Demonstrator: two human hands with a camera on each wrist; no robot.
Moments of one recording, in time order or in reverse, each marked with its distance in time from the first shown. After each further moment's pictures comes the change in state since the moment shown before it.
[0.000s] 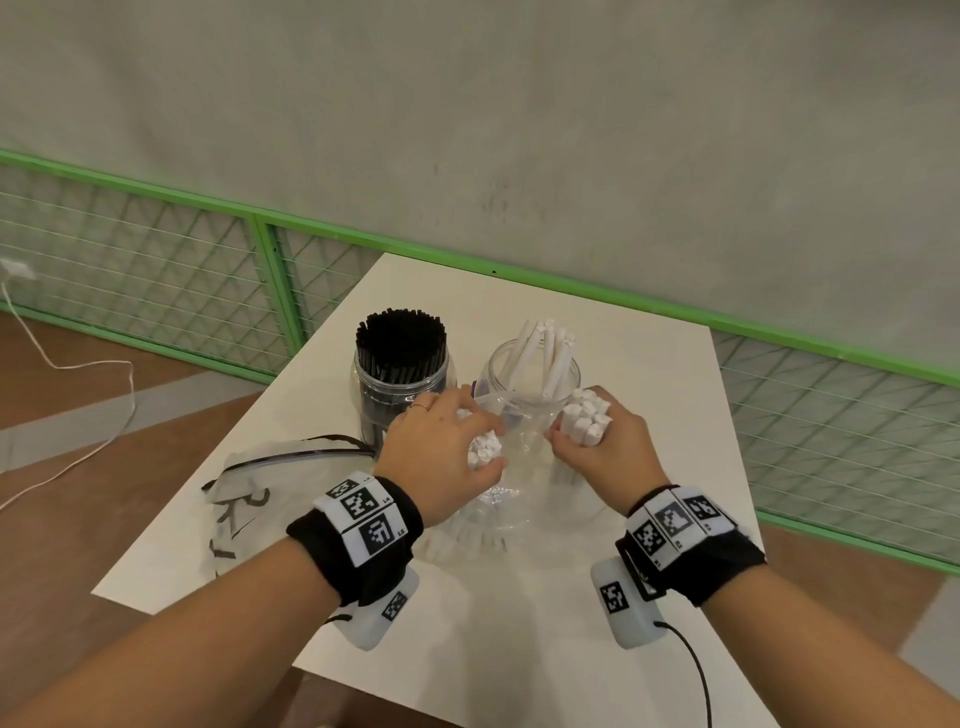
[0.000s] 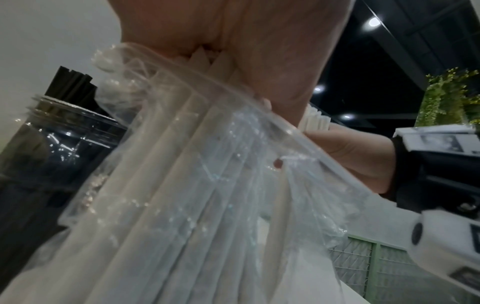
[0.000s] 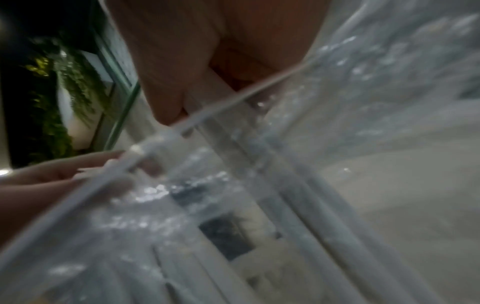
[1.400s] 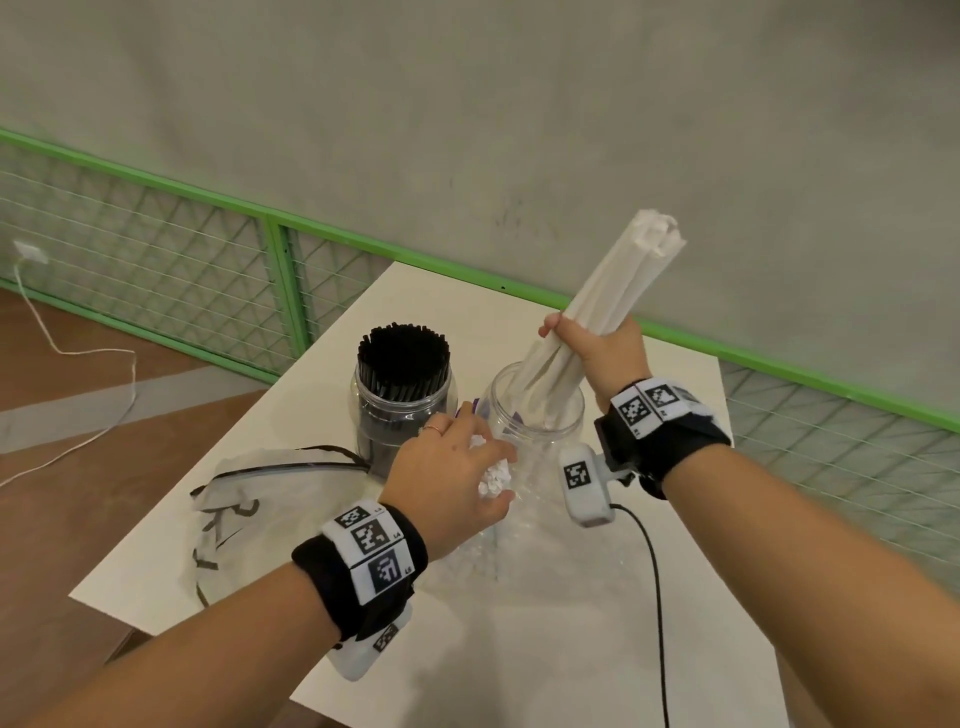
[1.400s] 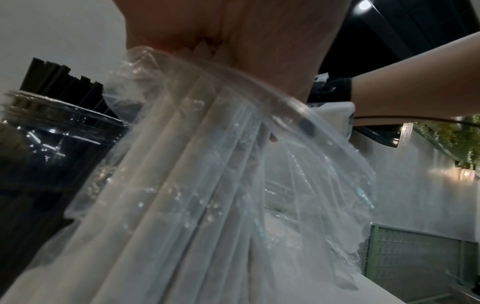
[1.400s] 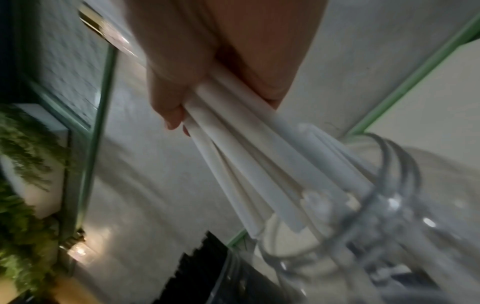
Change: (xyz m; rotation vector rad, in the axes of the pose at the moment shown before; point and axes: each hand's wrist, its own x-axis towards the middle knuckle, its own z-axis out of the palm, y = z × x) left_hand 0.006 0.012 0.002 0.043 -0.013 0.033; right_hand 0.122 -0.034 -0.002 0.387 0.124 0.111
